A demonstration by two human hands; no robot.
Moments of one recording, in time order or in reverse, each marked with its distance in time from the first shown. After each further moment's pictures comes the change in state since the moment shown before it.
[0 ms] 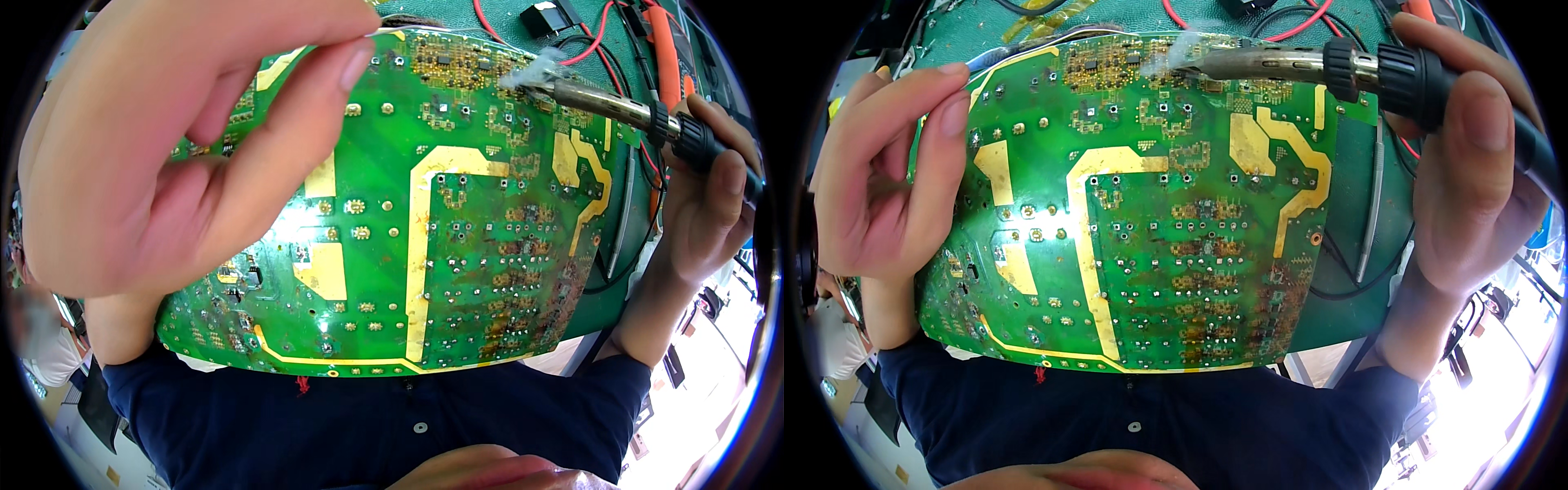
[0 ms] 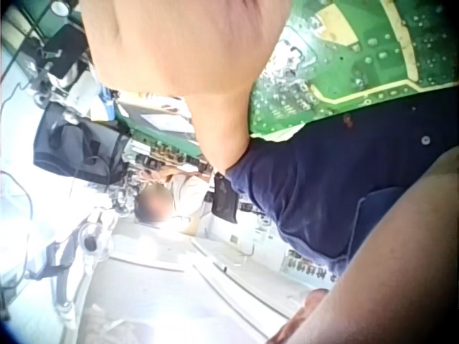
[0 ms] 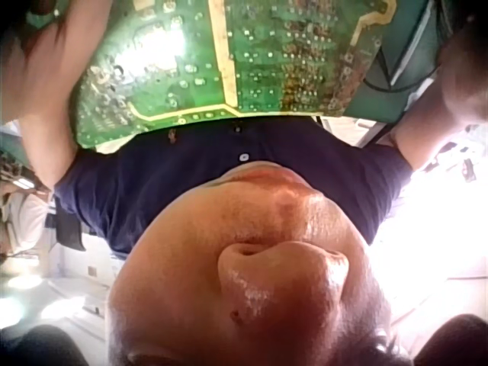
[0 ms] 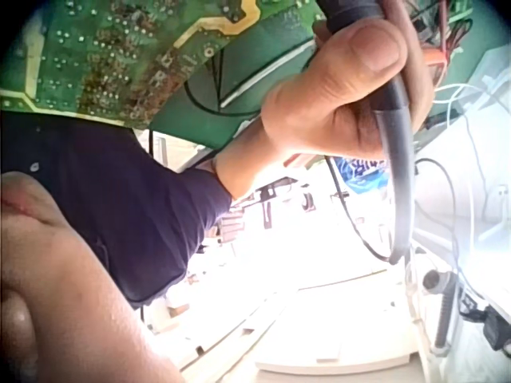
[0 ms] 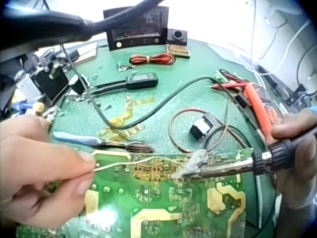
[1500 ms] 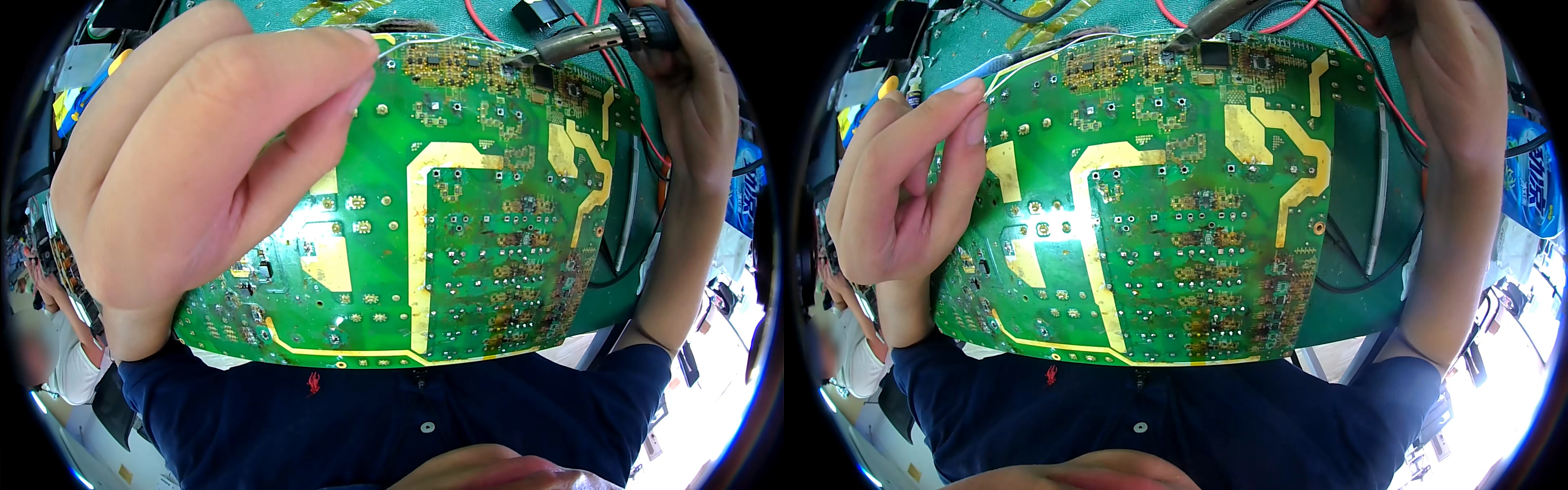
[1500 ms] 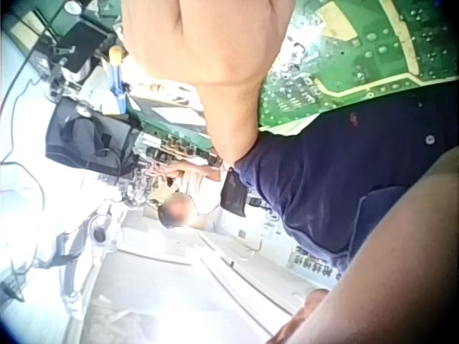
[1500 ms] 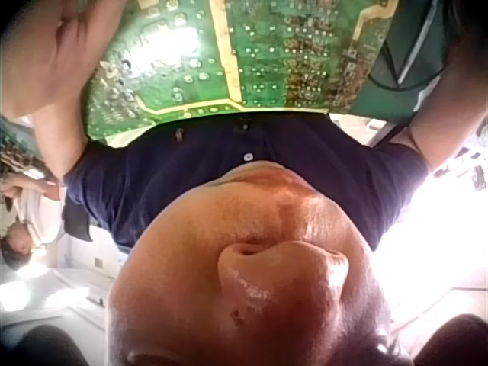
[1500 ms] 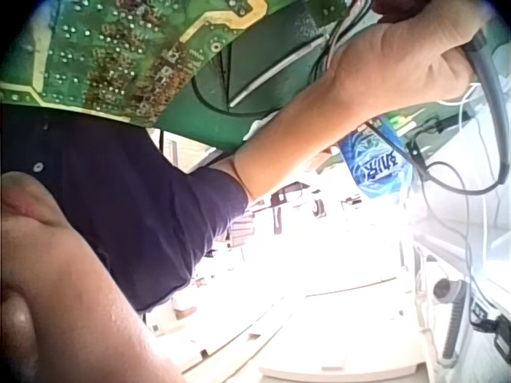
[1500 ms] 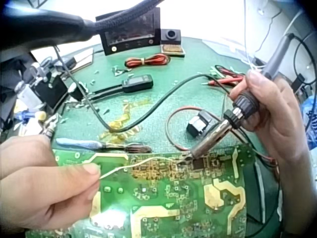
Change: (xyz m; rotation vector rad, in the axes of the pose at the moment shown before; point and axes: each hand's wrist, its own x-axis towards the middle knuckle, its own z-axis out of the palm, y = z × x) left_hand 0.003 0.009 -0.024 0.204 -0.117 0.131; right_hand 0.072 -0.011 0.072 0.461 0.087 0.085
